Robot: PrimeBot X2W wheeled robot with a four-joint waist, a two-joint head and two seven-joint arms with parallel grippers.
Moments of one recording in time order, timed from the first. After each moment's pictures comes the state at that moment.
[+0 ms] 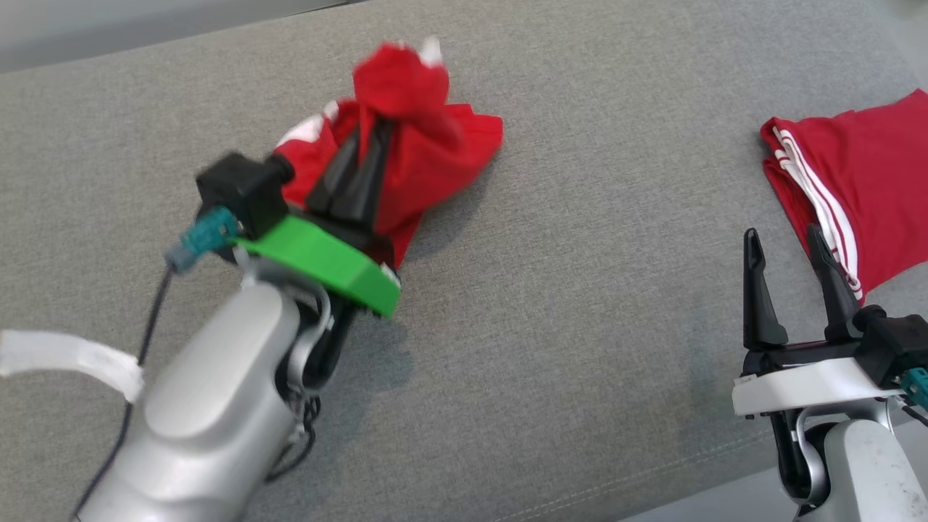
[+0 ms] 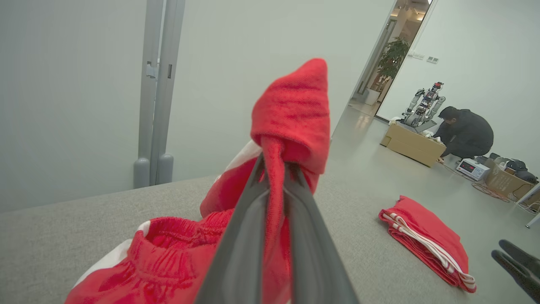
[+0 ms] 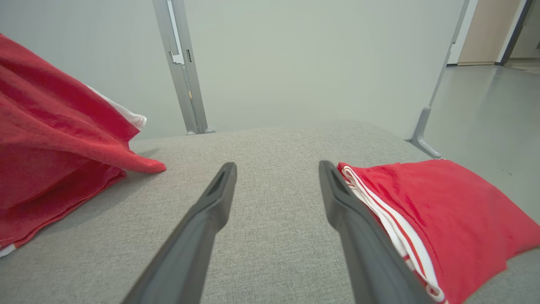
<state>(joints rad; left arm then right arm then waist) -0.75 0.30 -0.75 0.27 -0.86 0.03 -0.26 -0.13 -0.05 -0.08 0.04 0.13 0.13 -0.26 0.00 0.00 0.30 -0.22</state>
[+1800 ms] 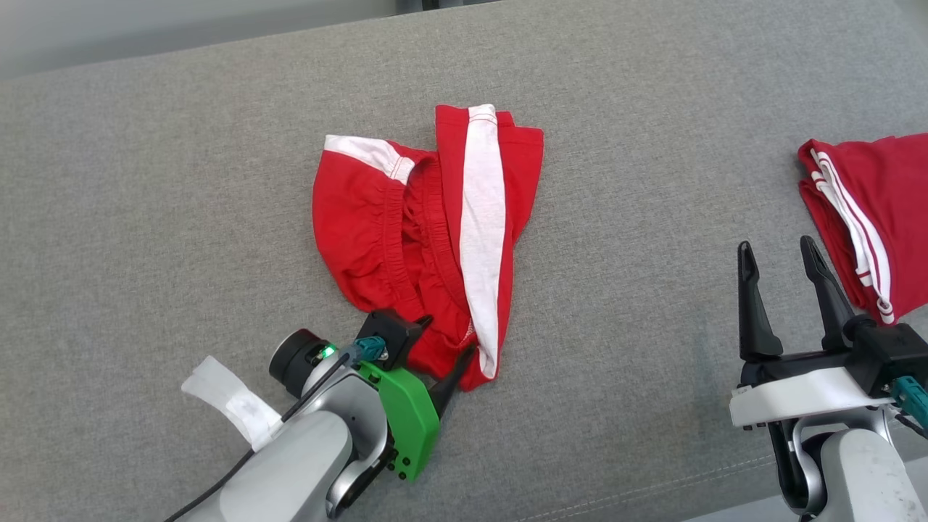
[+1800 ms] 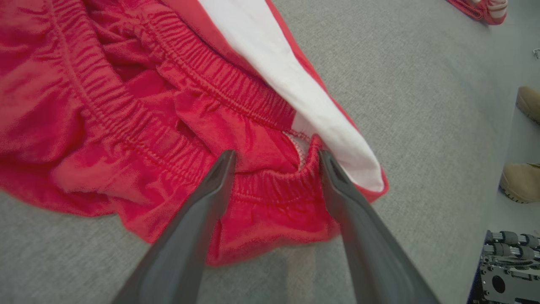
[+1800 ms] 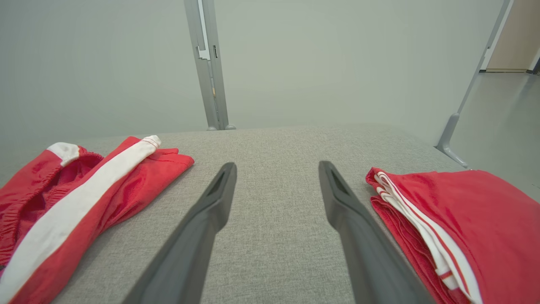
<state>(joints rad) -0.53 0.25 -0.92 0.44 -0.59 -0.06 0.04 -0.11 -0.05 -0.08 0.05 0.09 0.13 -0.26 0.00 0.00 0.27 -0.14</state>
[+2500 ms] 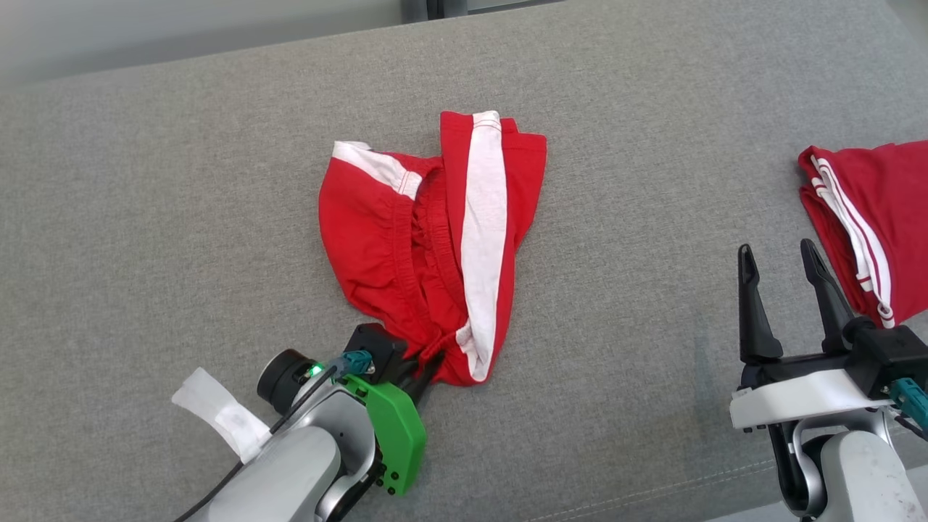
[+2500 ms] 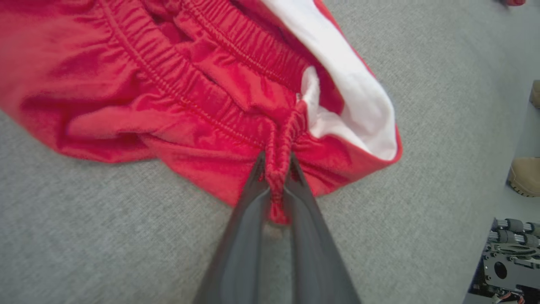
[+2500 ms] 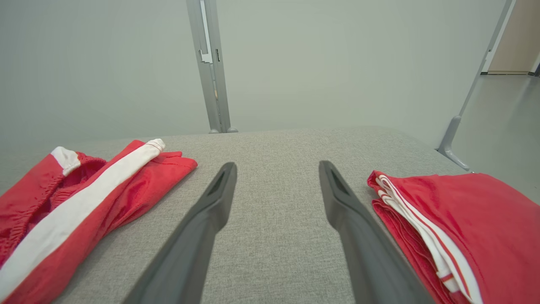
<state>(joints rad) -0.51 0.29 -0.93 0.45 -0.62 -0.06 0.05 -0.10 -0.05 -0.08 0.05 0.08 0.13 -0.26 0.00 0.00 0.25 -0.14</state>
